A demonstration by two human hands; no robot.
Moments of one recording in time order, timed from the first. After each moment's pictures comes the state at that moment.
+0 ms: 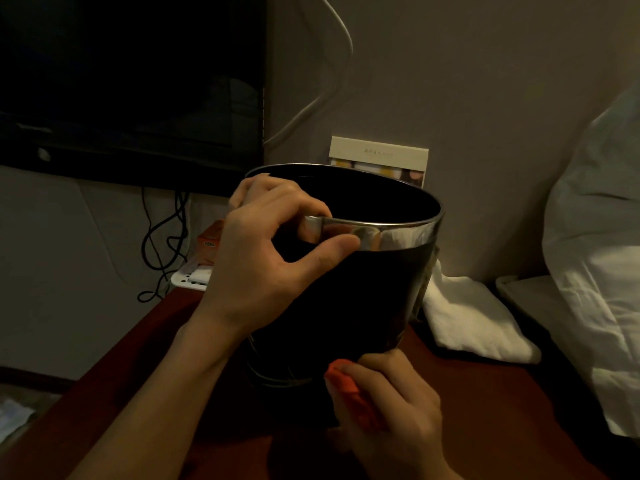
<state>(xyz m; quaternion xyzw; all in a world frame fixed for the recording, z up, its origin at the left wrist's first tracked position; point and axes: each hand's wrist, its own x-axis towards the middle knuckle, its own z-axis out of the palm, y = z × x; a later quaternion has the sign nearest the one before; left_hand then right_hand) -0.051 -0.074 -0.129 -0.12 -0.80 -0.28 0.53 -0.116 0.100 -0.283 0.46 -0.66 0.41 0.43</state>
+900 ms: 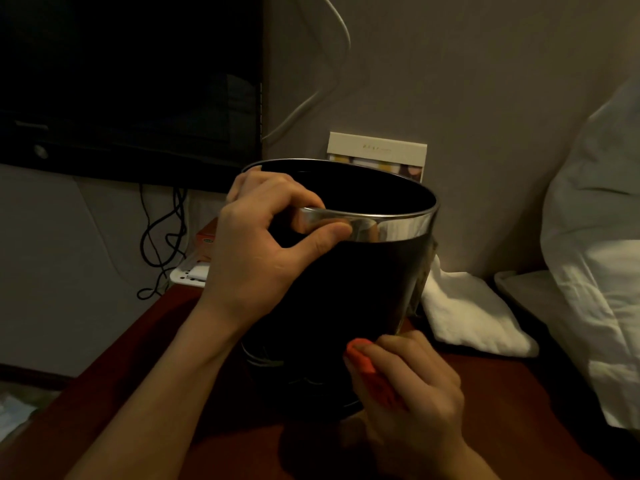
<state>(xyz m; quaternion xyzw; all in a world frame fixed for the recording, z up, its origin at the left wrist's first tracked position) -0.056 -0.077 -0.132 -0.11 -0.78 -0.31 0.53 -0.130 0.114 -0.272 0.48 -0.64 0.38 0.46</state>
